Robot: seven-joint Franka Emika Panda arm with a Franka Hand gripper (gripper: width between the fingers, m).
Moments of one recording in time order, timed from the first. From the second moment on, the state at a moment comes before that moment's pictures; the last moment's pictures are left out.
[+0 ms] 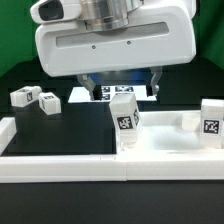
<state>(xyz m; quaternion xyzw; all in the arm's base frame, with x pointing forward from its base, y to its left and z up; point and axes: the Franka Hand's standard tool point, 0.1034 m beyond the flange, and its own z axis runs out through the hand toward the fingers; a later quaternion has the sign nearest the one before) 0.658 -0.023 0.102 -0.99 0.12 0.07 0.07</state>
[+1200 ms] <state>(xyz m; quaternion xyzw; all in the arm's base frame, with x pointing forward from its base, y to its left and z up) 0.674 -0.020 0.090 -0.95 0.31 0.05 0.05</state>
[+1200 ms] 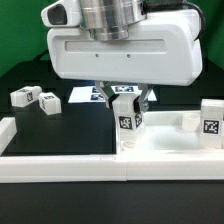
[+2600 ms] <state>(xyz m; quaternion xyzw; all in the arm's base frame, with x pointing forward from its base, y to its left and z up) 0.672 -0.002 0.087 -0.70 0.72 0.01 0.04</state>
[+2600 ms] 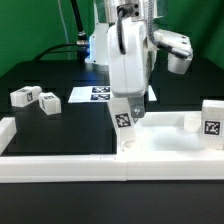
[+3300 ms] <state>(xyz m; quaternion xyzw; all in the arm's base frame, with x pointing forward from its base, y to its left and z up) 0.669 0.008 0.085 -0.86 0.51 -0.01 0.03</state>
